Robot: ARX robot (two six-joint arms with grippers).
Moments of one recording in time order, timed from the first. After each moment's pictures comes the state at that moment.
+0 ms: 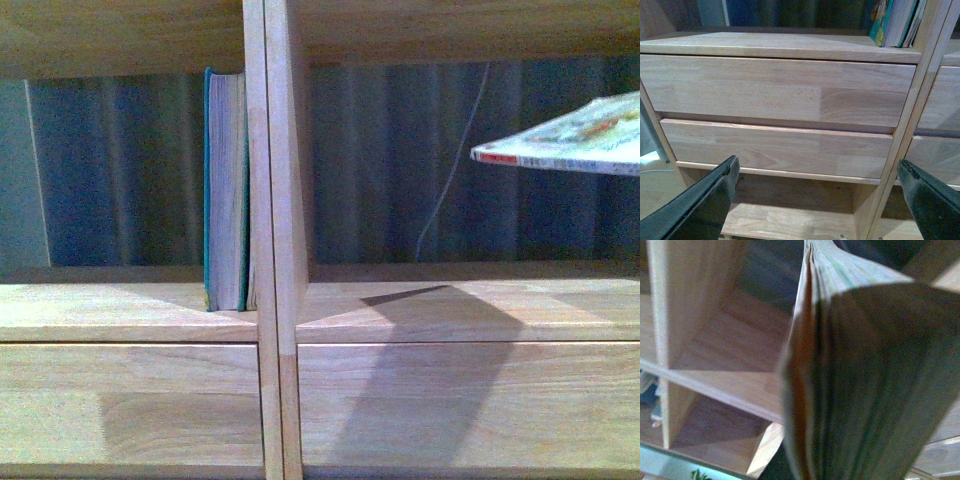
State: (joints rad) left arm -0.01 0.00 0.01 0.00 0.00 0.00; right arm -0.16 1.02 0.78 0.36 -0.41 1.06
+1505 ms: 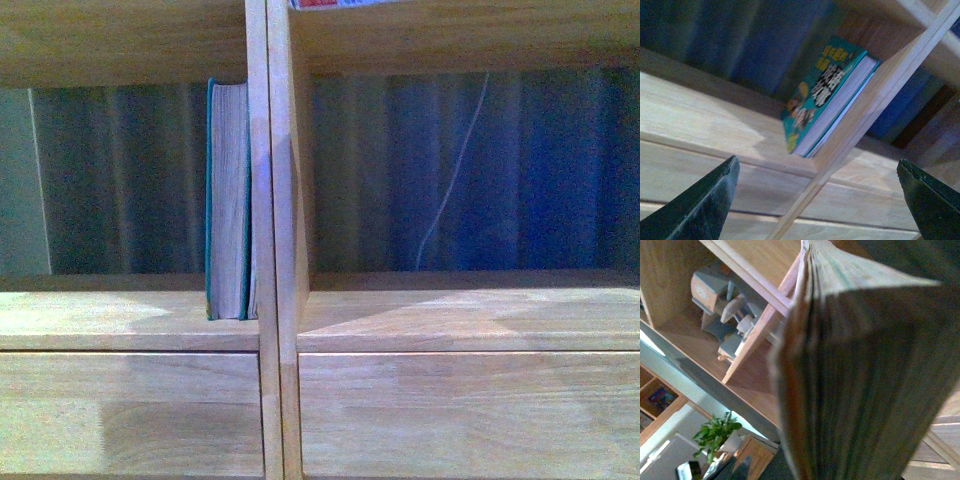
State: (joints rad) left arm 0.35 0.96 0.72 0.43 0.72 -0.64; right arm 0.29 0.94 0.90 0.32 -0.19 0.89
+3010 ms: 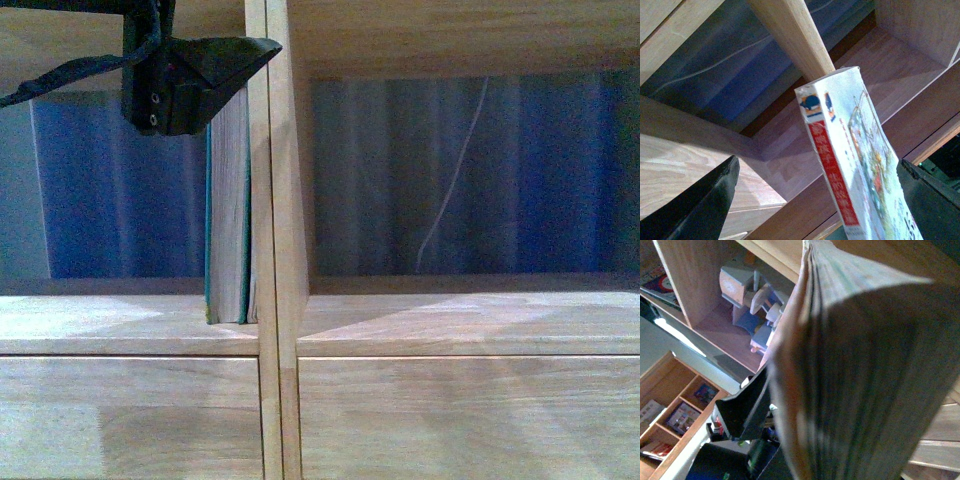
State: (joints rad) left arm -0.43 1.36 1.09 0.61 0.33 -0.92; right arm 0.36 0.90 0.85 0.37 -0.23 1.04
